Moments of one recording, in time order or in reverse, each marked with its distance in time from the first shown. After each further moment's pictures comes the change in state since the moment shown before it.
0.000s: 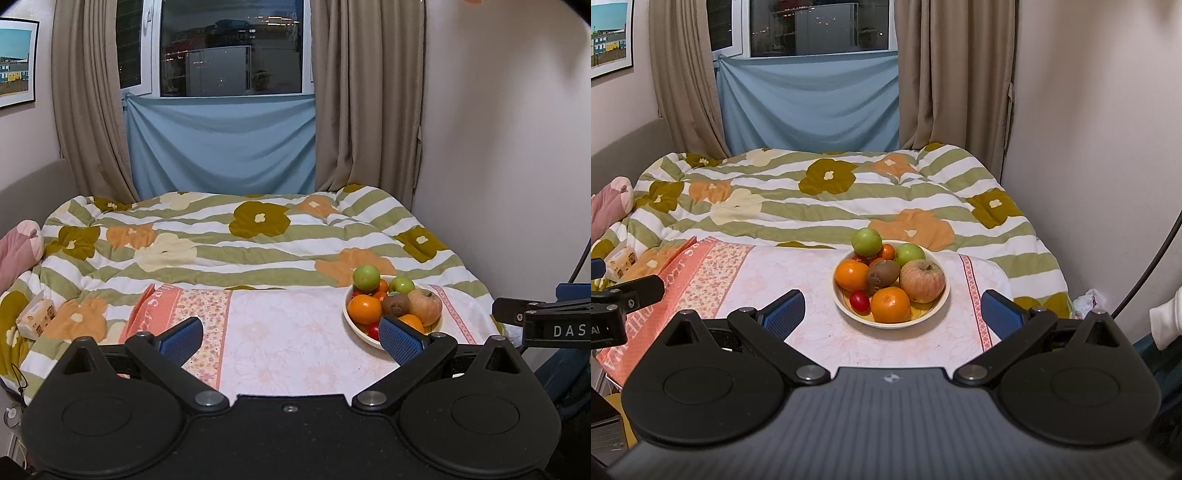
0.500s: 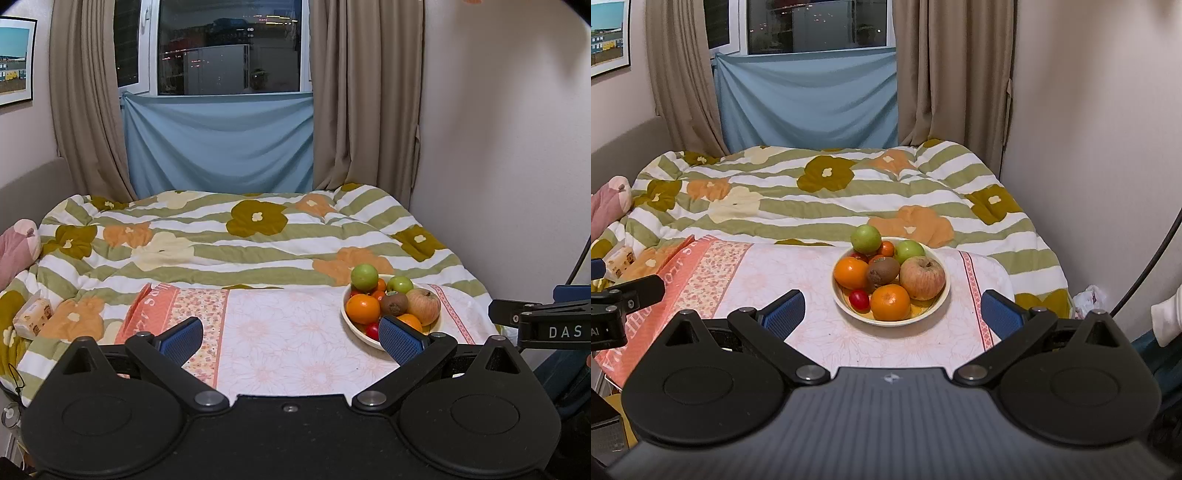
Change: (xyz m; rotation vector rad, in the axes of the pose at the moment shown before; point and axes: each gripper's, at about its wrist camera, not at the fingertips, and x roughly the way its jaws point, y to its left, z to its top) left arm 0.004 0.001 0.000 0.000 0.006 -0.010; right arm 0.003 0.001 0.000 0.004 0.009 -0.004
